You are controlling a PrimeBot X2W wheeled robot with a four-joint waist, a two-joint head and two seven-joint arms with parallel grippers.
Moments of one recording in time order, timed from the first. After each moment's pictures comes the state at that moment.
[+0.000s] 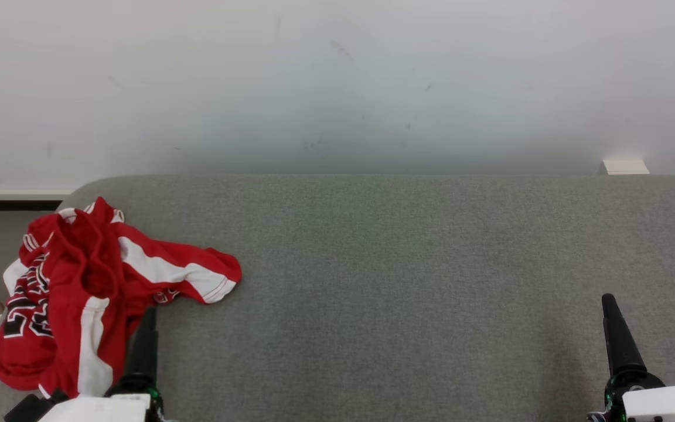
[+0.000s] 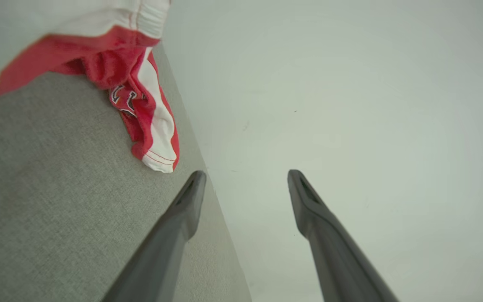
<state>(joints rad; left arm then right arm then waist) -0.07 0.03 0.08 0.19 -1.37 -0.12 0.01 -0.08 -0.05 0.01 0.18 1.40 0.13 0.01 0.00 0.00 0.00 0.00</state>
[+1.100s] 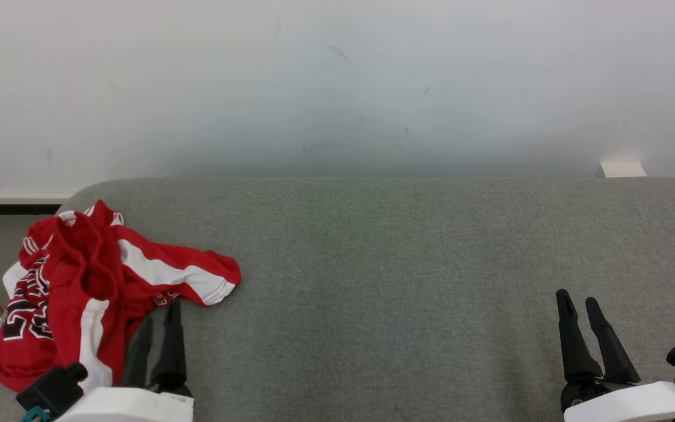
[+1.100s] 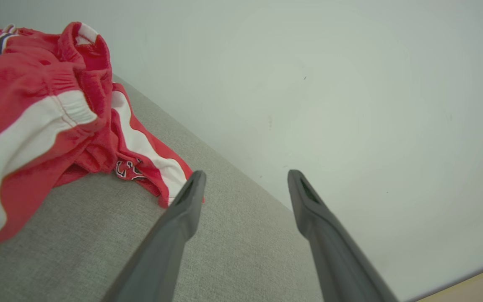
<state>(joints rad) -0.07 0.04 0.02 0.14 -0.76 -0.07 -0.11 -0.08 -0.08 0.12 0.13 0.81 0.13 -0.11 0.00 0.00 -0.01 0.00</state>
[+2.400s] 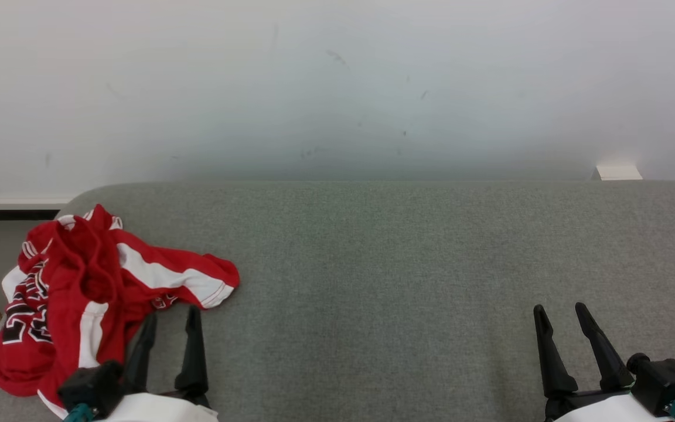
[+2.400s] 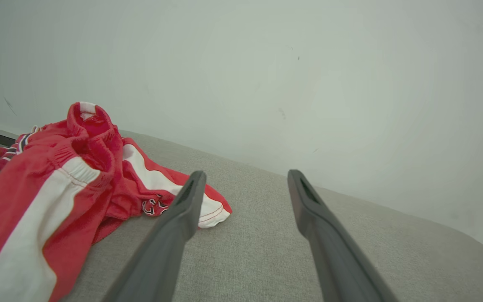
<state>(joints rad) -0.06 0.04 -0.03 0.15 -0.35 -0.02 -0.20 -0.09 -0.07 0.12 0.23 0.38 0.13 -0.20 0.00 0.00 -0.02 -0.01</state>
